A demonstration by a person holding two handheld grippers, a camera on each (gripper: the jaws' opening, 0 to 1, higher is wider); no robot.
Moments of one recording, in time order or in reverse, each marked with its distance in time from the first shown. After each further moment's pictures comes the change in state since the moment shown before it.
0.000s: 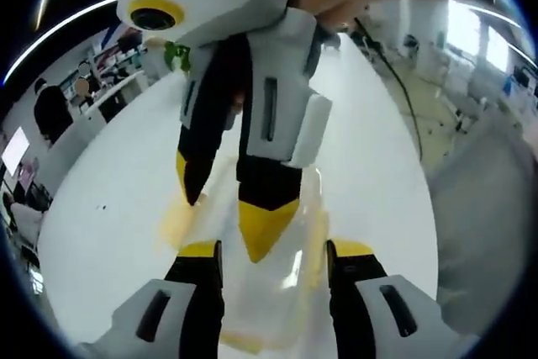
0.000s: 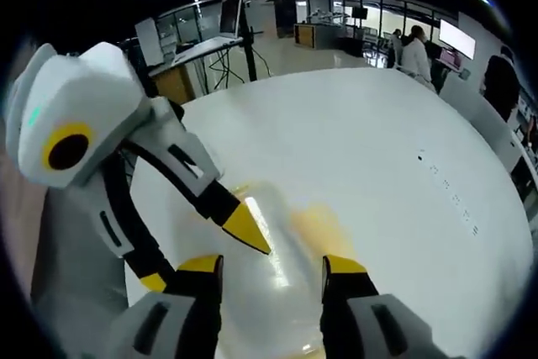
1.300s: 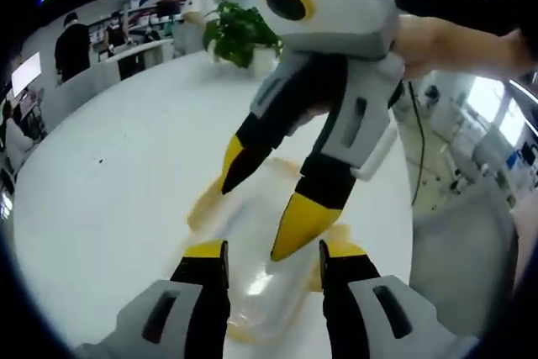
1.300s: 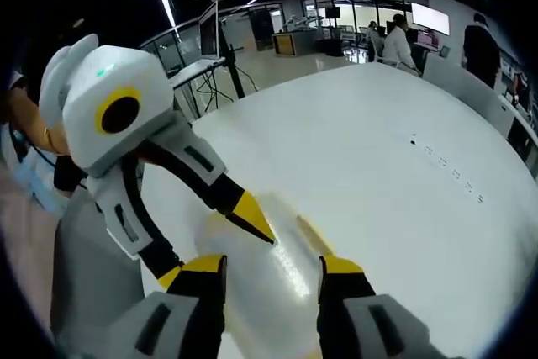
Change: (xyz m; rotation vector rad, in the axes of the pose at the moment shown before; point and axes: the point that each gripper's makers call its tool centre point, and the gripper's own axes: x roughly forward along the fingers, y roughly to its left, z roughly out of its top) left arm -0.012 0.011 0.003 -0.300 -0.036 -0.033; right arm -0.006 0.014 0.003 0.178 -0.078 0.026
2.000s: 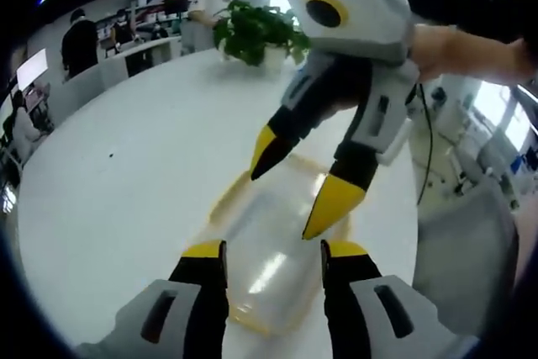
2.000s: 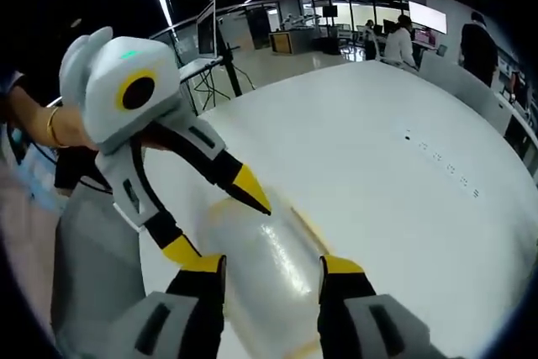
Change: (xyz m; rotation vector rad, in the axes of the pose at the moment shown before) left arm -0.008 0.012 -0.003 -0.020 0.009 0.030; right arm -0.008 -0.001 -0.007 0.009 0.007 -0.013
